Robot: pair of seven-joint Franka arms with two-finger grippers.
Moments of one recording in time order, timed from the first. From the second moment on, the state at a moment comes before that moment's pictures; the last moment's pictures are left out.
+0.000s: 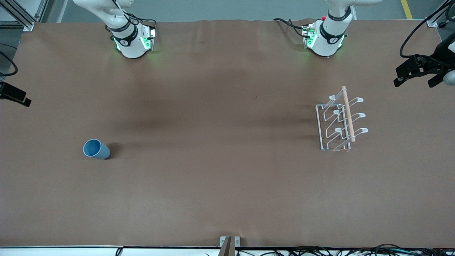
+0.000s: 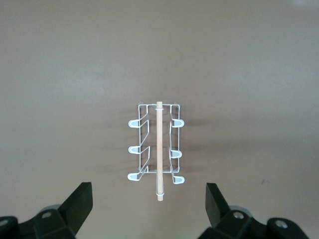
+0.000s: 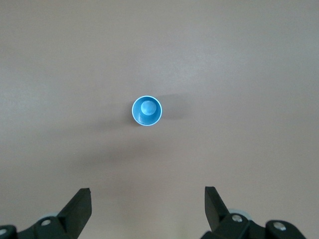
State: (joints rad) left arm -0.07 -0.05 0.03 -1.54 -0.02 1.53 -0.02; right arm -0.04 0.08 -0.10 -1.44 -0.01 1.50 -0.01
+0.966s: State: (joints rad) left arm -0.07 -0.05 0.03 -1.54 -0.02 1.53 -0.03; right arm -0.05 0.11 -0.09 -1.46 -0.01 1.58 -0.04
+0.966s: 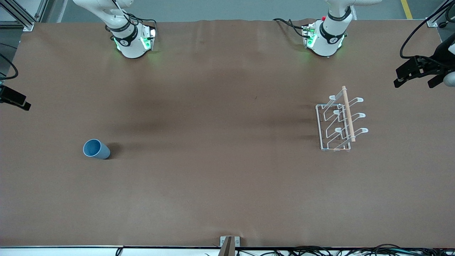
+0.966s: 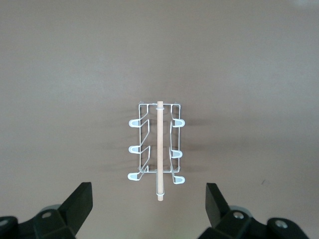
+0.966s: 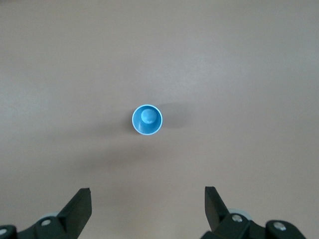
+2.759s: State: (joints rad) left arm -0.07 -0.03 0.03 -1.55 -0.02 1.53 -0.03; right arm -0.07 0.46 -0.09 -1.92 -0.01 2.38 -0.23
